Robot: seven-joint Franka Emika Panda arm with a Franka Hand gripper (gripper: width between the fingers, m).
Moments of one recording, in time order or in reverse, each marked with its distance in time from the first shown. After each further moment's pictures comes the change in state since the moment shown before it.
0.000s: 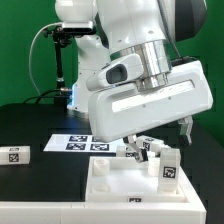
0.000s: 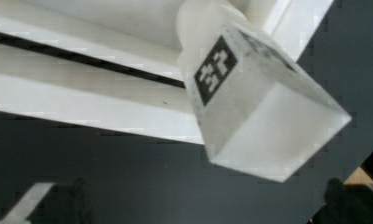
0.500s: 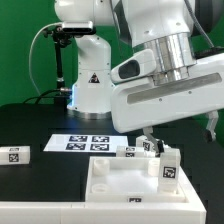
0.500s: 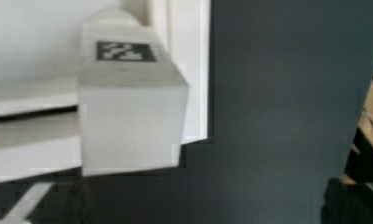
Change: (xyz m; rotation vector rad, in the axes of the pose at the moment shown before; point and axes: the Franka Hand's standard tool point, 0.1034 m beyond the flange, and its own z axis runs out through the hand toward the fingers) arm 0.010 -0.032 -0.001 -0.010 -0.018 0.420
